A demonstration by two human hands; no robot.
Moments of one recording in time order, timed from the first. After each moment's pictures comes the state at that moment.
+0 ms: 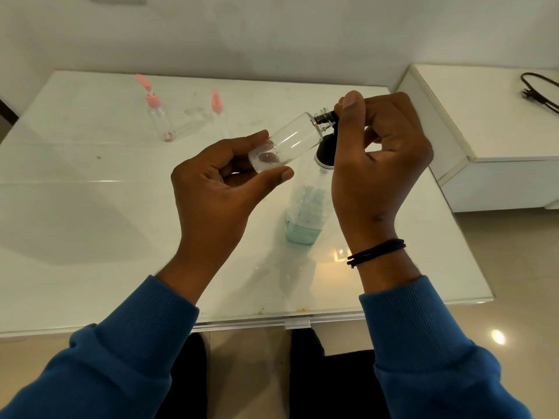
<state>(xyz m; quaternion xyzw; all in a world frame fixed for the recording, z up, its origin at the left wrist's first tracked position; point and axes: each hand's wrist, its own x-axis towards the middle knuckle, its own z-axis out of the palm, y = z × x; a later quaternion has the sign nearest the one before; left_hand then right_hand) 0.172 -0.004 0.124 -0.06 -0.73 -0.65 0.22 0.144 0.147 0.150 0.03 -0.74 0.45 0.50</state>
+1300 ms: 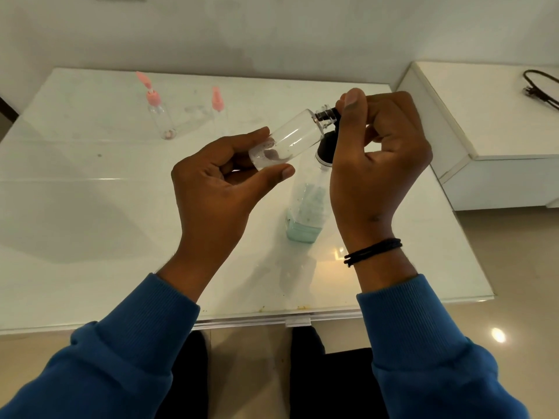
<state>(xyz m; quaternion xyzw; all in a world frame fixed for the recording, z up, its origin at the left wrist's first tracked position) 0.172 -0.004 0.124 -0.05 -0.73 -0.64 0.23 0.144 0.145 0.150 0.03 -0.74 0.43 0.52</state>
